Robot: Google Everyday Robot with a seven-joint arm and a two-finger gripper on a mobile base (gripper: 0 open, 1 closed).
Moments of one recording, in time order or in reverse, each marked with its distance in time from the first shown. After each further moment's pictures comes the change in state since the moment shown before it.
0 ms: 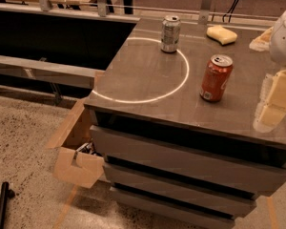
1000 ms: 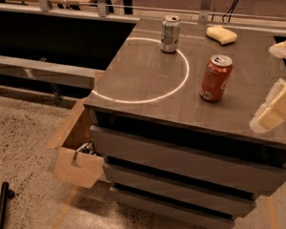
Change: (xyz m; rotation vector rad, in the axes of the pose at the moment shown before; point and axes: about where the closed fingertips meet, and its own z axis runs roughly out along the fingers) arm 0.015 -0.003 0.003 0.082 -0.200 0.216
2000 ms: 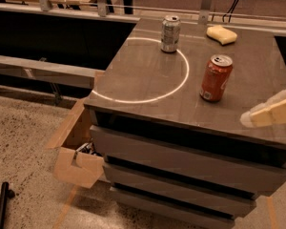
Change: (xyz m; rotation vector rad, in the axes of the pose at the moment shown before) arm 0.019 -0.019 0.009 0.181 -0.373 0.253
